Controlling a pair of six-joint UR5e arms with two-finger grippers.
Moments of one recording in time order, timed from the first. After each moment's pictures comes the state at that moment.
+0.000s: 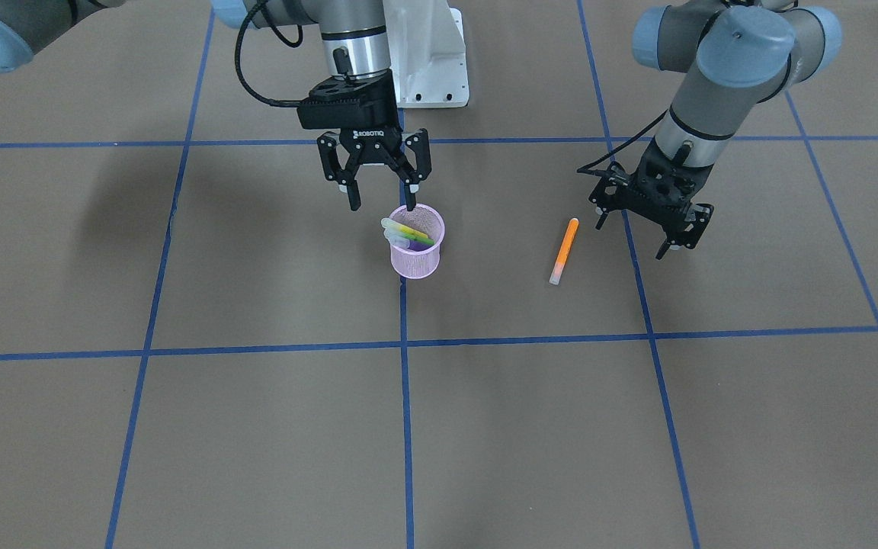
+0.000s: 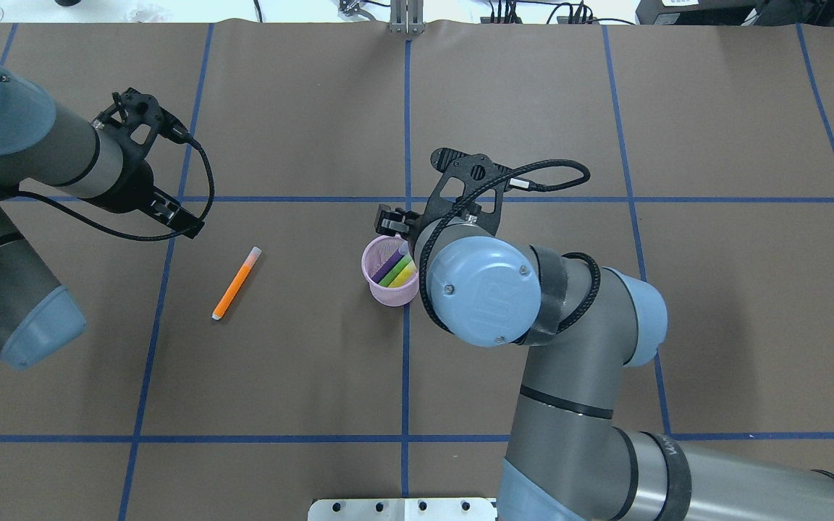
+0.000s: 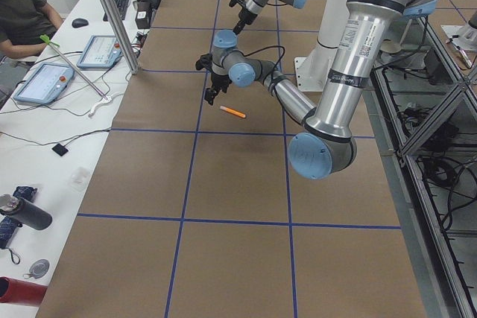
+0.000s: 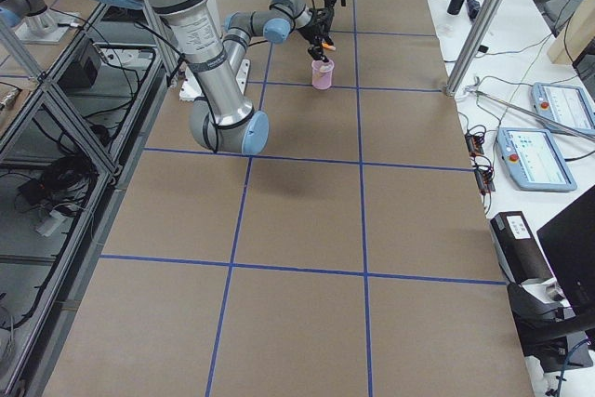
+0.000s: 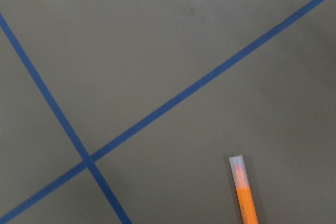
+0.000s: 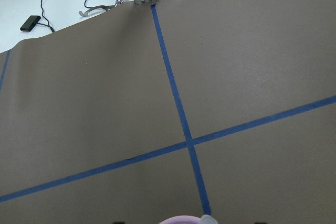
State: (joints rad) left arm -0.81 -1.89 -1.89 -1.70 -2.00 -0.44; right arm 0.40 -0.92 1.90 -1.54 1.32 1.56
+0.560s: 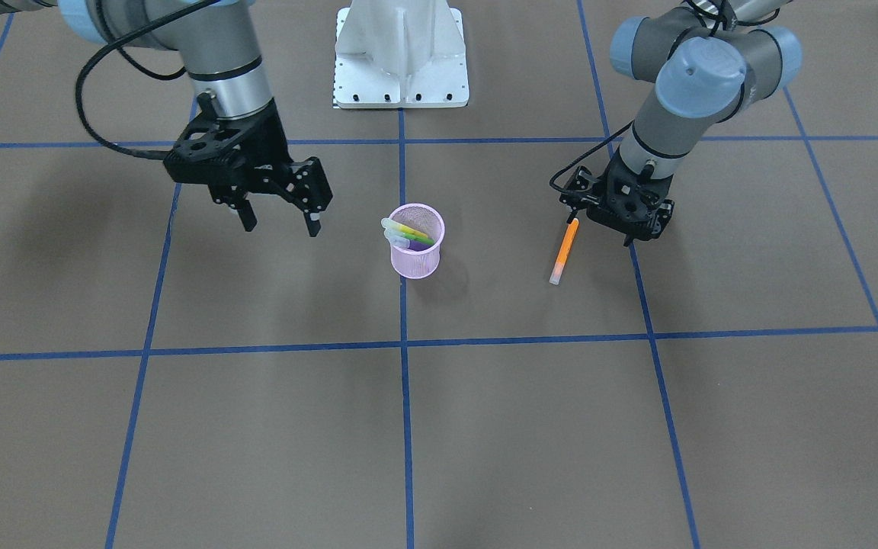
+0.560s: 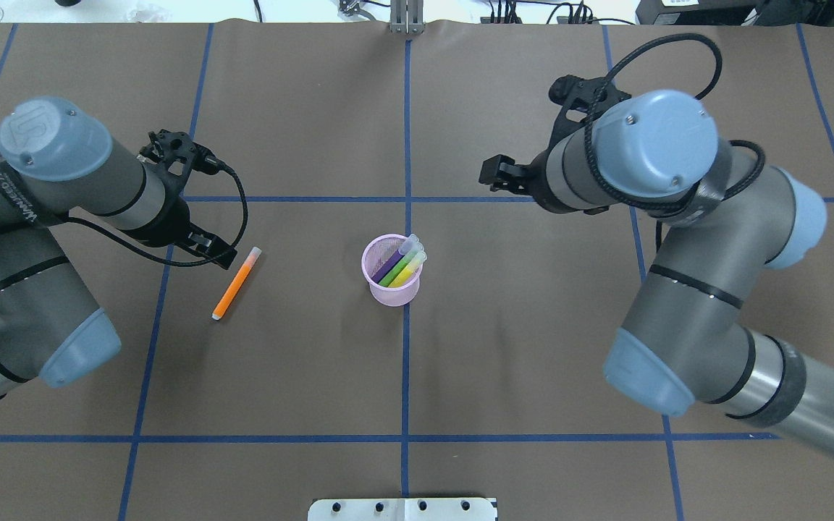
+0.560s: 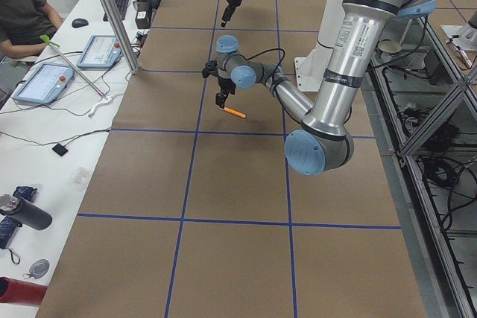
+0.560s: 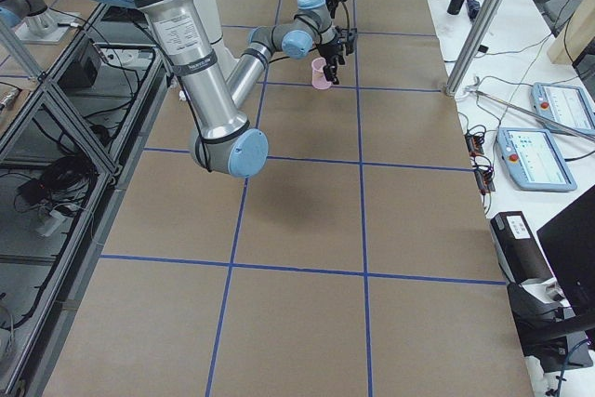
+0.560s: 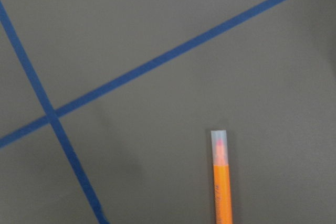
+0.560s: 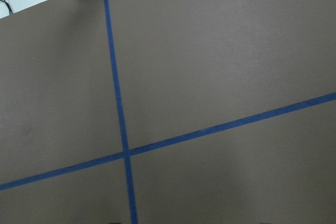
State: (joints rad) left arm -0.73 -1.92 -1.82 -1.72 -2.06 -0.61; right arm 0.67 -1.08 1.95 -1.54 1.74 1.38
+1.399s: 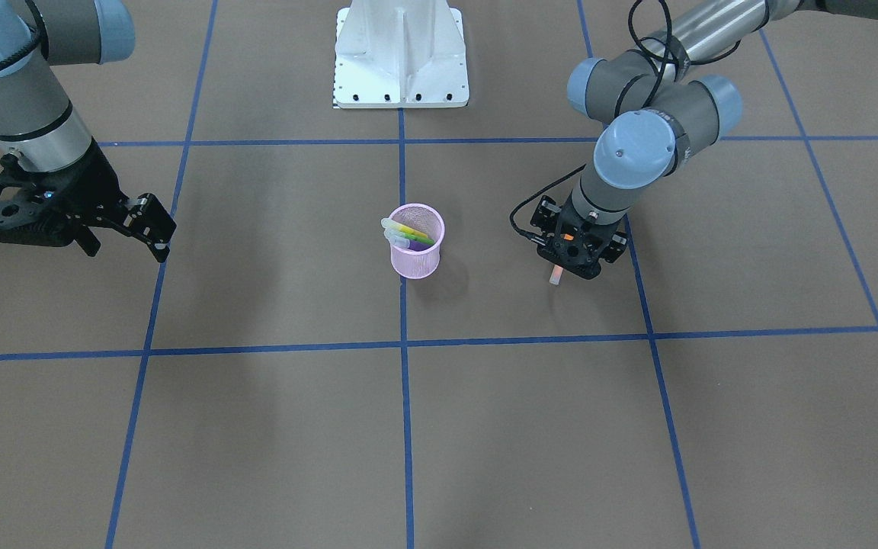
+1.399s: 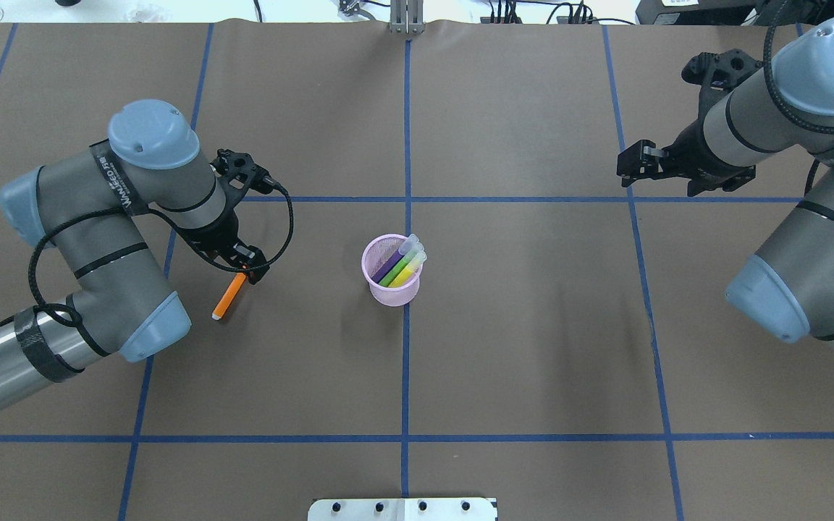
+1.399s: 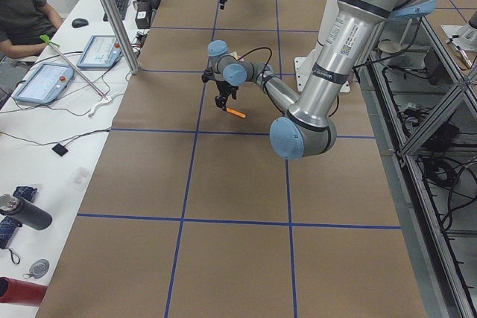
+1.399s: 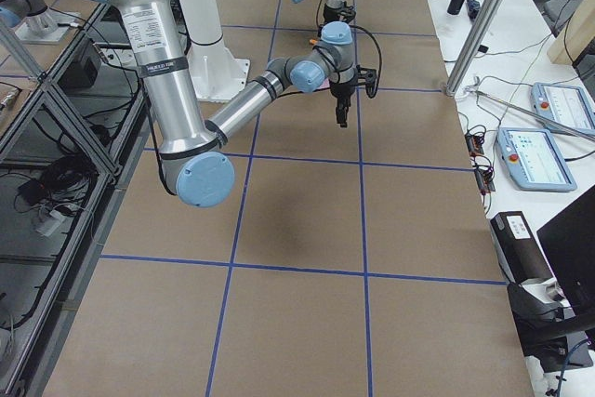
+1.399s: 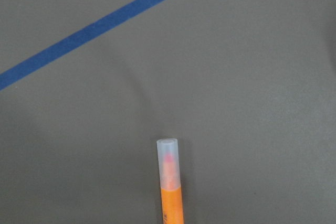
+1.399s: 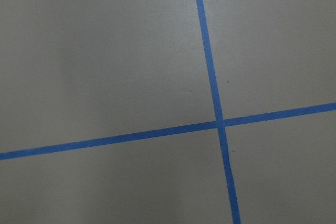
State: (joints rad) left arm -0.70 -2.07 -1.61 -1.60 -2.12 -0.44; right arm 0.89 -1.28 1.95 -1.54 1.99 1.07
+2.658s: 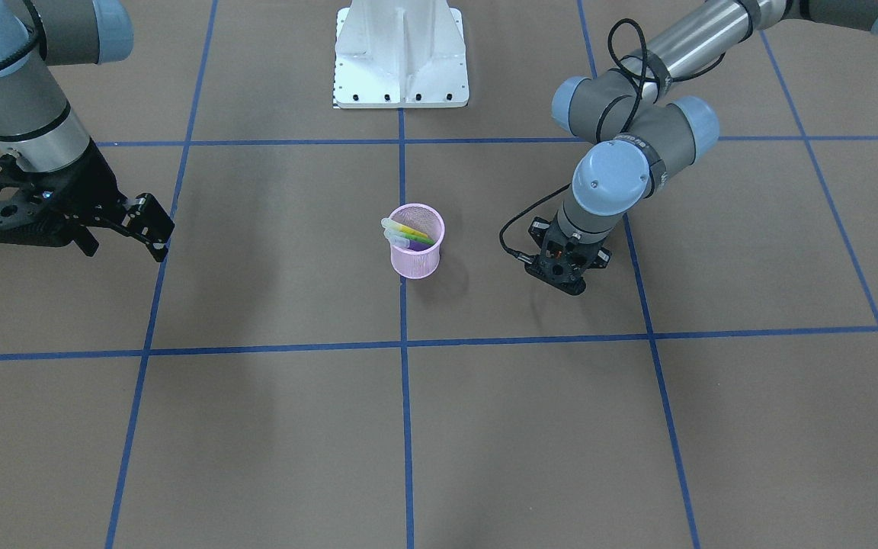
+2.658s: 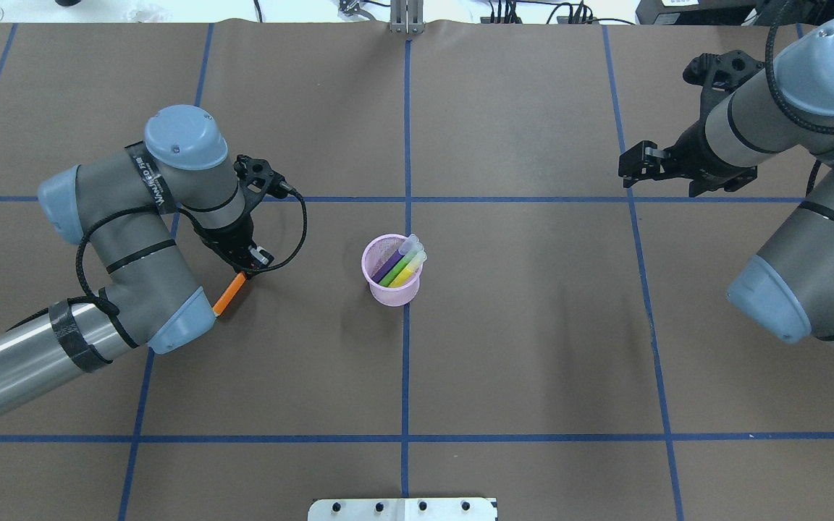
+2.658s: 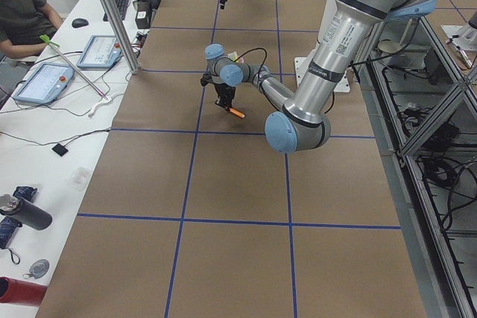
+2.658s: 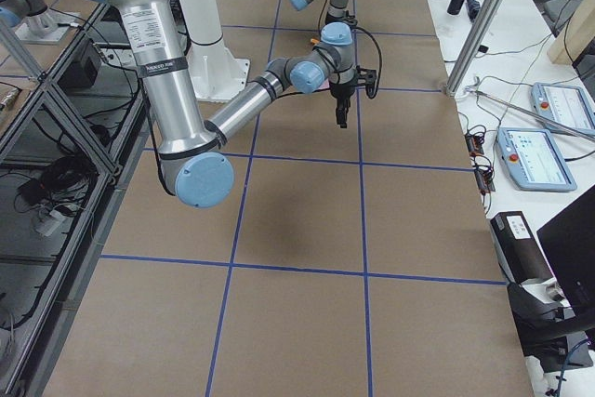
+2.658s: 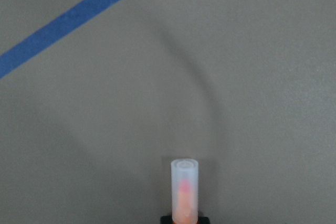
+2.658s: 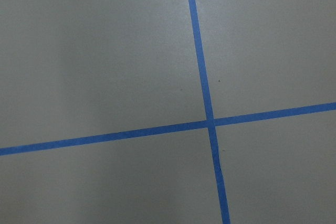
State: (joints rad) left arm -0.69 -2.12 -1.55 -1.59 -2.12 -0.43; right arm 0.89 -1.28 1.95 -1.54 1.99 1.07
